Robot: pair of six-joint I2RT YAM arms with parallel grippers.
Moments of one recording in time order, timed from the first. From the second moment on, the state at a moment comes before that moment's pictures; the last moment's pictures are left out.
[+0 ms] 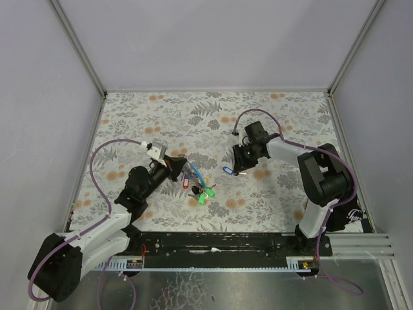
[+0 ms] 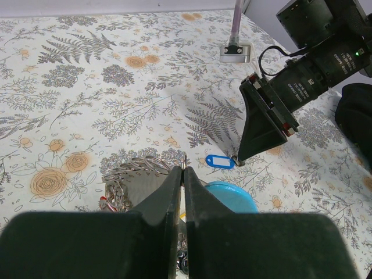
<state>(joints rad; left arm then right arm) -0.51 0.87 0.24 0.61 0.13 -0.29 0.44 1.81 1.07 -0.40 -0.39 0.14</state>
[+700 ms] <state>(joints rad) -0.51 0.87 0.24 0.61 0.14 -0.29 0.44 1.89 1.24 -0.55 -0.56 -0.34</state>
